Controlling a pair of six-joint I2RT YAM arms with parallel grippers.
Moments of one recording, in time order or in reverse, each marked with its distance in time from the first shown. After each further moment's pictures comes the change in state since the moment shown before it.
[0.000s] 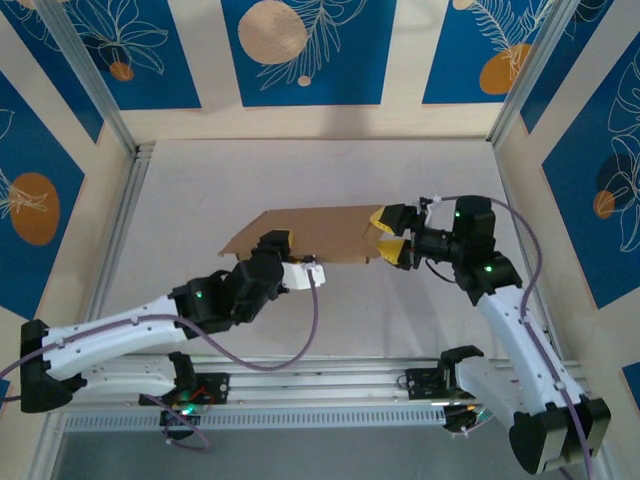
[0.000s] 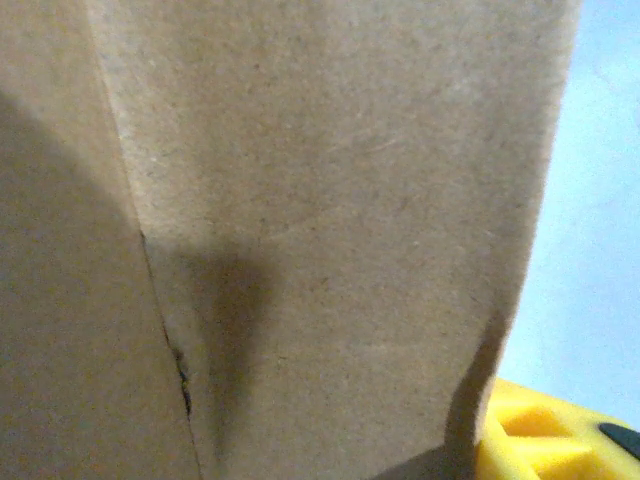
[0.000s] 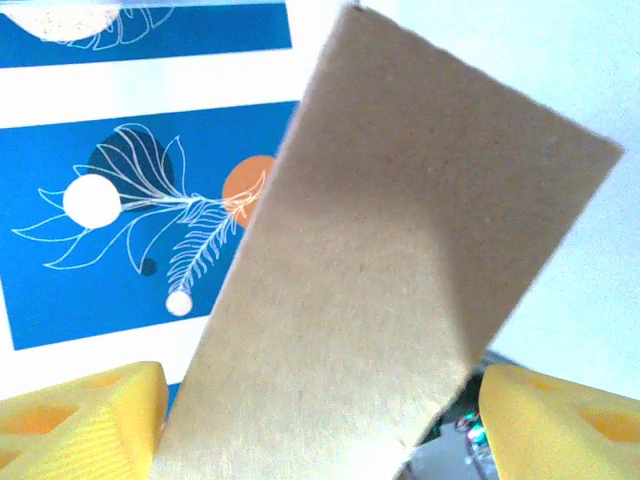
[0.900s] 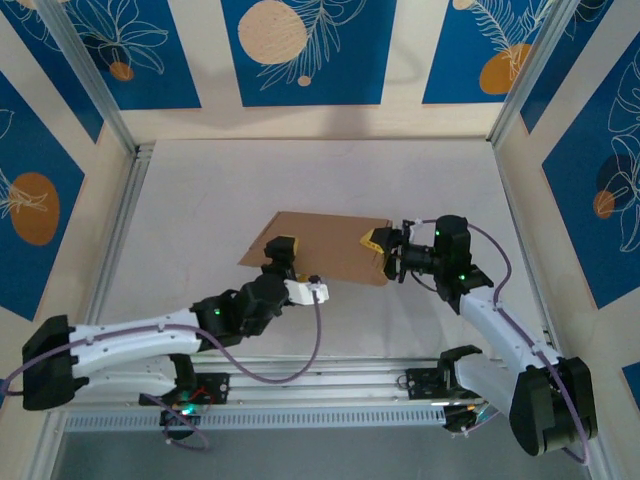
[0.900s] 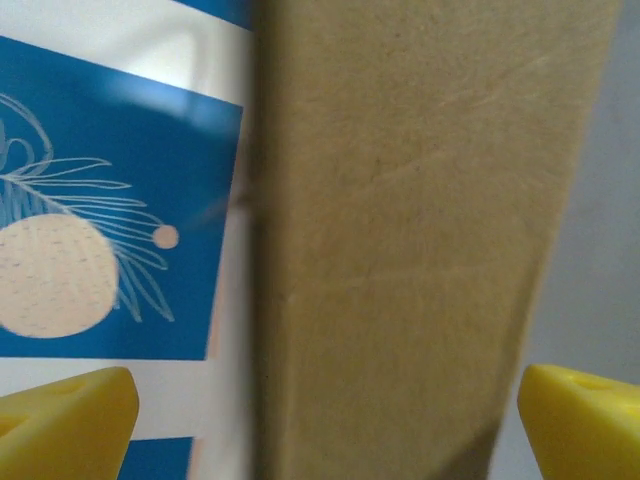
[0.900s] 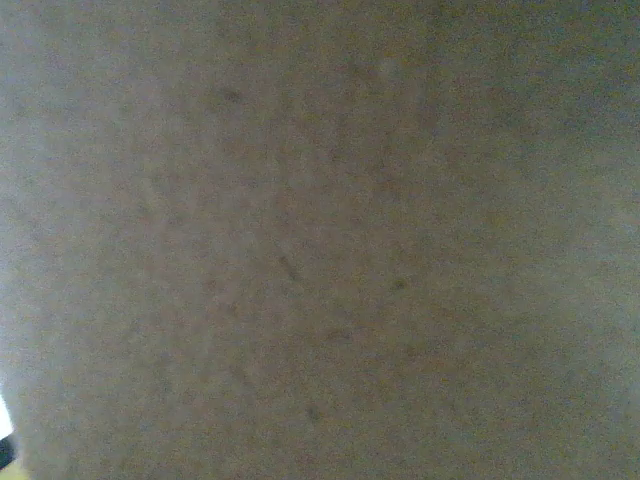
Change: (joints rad) left arm -0.022 0.036 -0.349 0.531 -0.037 0.185; right arm 0.049 0.113 -0.322 0.477 -0.067 0.286
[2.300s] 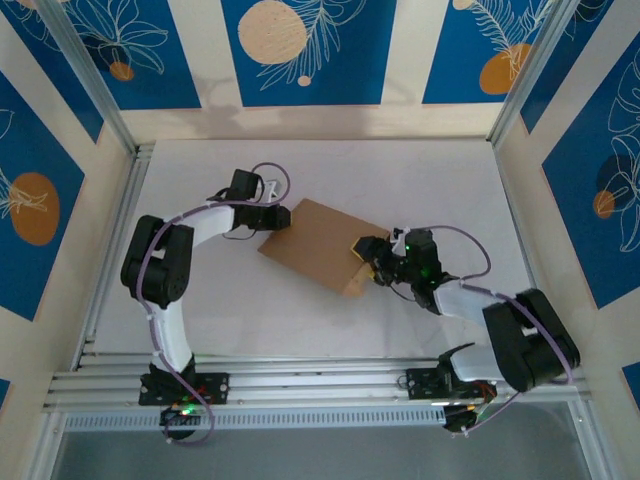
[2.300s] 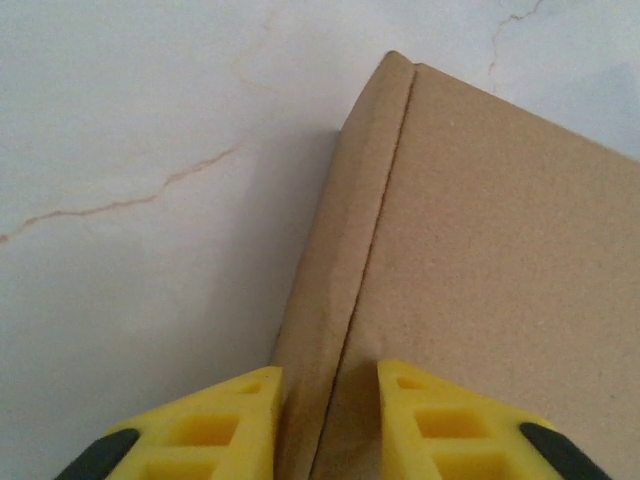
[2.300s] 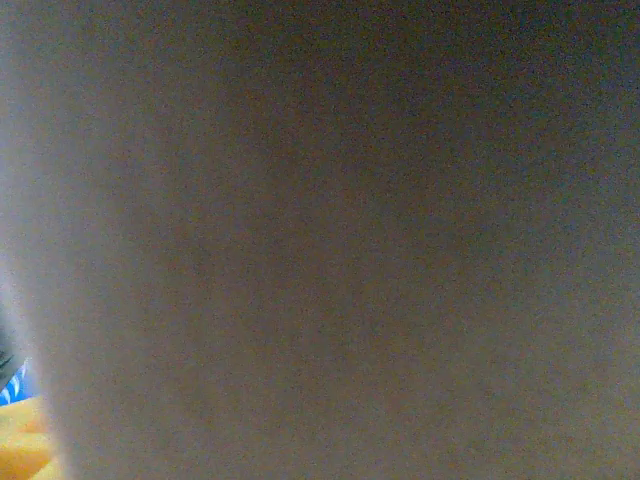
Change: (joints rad) left arm 0.861 0.861 0.613 -0.350 1.155 -1.313; right arm 0.138 0.310 -0.140 0.360 0.447 -0.311
